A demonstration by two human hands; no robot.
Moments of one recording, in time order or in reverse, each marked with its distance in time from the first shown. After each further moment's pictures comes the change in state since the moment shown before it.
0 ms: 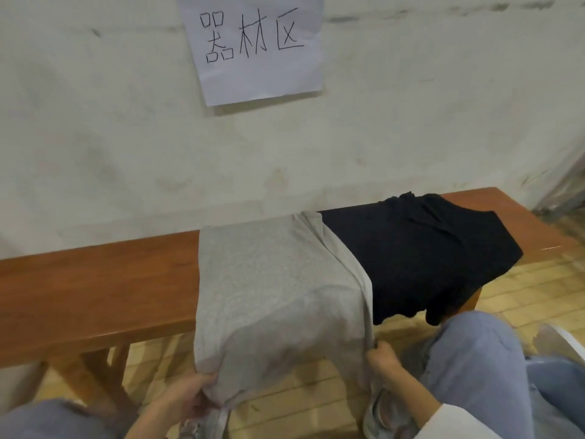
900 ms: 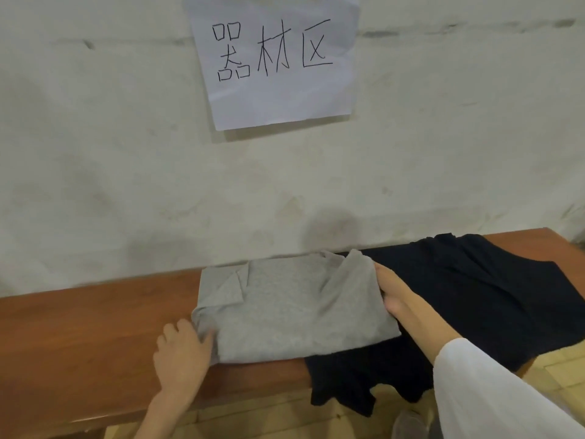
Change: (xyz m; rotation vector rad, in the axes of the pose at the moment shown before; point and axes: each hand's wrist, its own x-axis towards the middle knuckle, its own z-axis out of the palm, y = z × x) left_hand 0.056 0.147 -0.012 0.722 0.914 0.491; right_hand 0.097 -0.230 -0.044 0.666 -0.288 -0.168
